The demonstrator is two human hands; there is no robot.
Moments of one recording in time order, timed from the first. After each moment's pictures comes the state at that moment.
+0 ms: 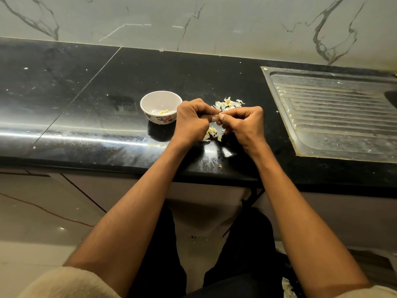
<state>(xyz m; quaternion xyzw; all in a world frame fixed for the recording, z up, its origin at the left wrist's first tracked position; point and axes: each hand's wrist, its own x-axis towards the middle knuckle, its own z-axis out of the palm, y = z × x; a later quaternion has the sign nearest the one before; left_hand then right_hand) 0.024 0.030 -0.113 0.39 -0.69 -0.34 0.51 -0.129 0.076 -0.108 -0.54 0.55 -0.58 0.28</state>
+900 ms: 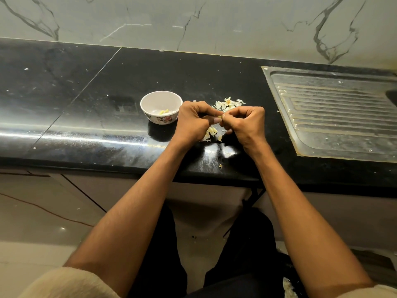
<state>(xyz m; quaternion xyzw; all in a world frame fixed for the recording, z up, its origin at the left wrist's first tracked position) 0.024 0.034 -0.110 0.35 -0.69 -0.40 0.49 -0.124 0.076 -0.105 -0.49 0.56 -0.60 0.29</state>
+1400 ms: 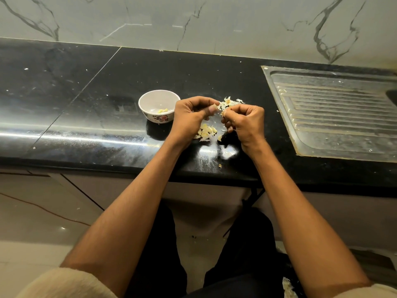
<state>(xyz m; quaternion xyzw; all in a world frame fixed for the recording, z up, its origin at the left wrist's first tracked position) 0.027 0.026 -0.111 0.32 -0.60 -0.50 0.53 -0.122 0.076 -0.101 -0.45 0.55 -0.62 0.33</state>
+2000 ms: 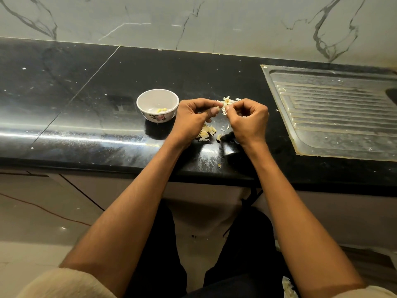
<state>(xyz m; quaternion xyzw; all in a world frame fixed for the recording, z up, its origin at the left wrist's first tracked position) 0.025 0.026 -0.113 0.32 -0.63 -0.50 0.50 -0.127 0.071 -0.109 -0.51 0.59 -0.61 0.14</state>
